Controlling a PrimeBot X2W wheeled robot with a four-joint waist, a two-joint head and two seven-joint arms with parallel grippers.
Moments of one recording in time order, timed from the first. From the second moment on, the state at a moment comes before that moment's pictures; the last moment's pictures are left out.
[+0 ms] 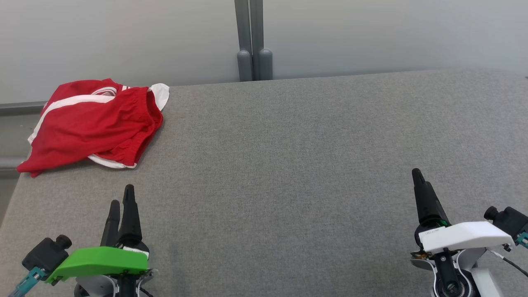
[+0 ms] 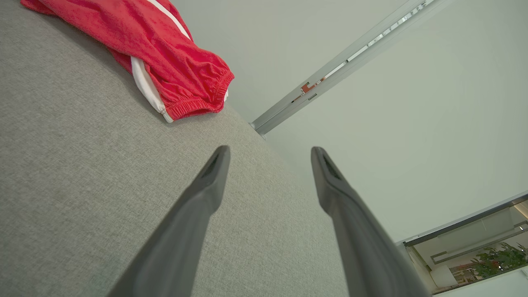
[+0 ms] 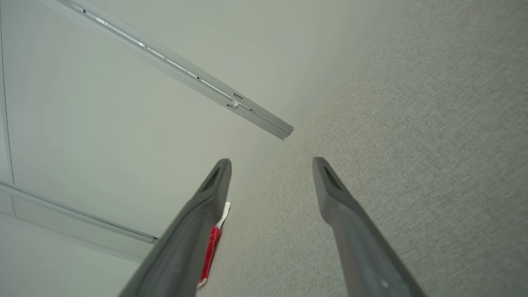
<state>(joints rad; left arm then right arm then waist) -0.03 0.04 0.00 0.12 -0.98 -0.05 -0.07 -0.05 -0.04 -0.01 0.13 1.03 0.13 -0.07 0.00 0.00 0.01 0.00</state>
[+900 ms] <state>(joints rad) -0.01 0.04 -0.05 0.11 -0.56 0.00 -0.15 -0.05 -0.04 0.06 0.11 0.58 0.13 -0.15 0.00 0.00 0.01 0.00</state>
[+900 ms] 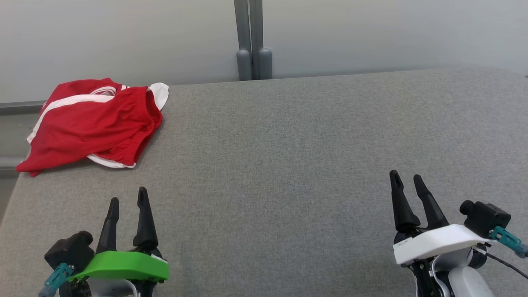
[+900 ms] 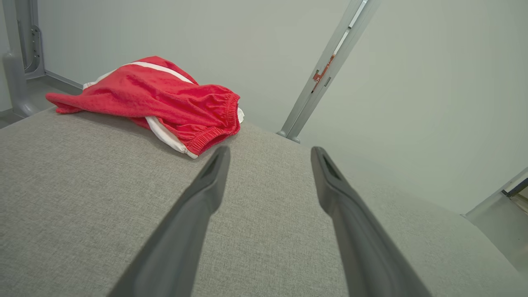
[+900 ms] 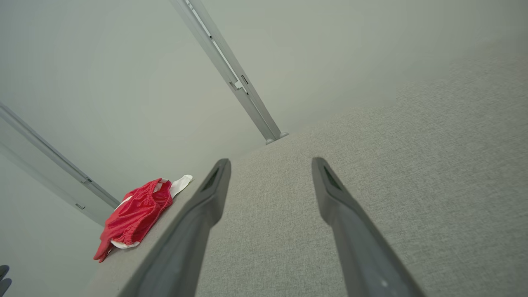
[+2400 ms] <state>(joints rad) 0.02 0.05 -0.08 0.15 -0.20 0.03 -0.24 -0.05 -0.05 0.11 0.11 0.14 0.13 -0.24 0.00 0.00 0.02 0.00</state>
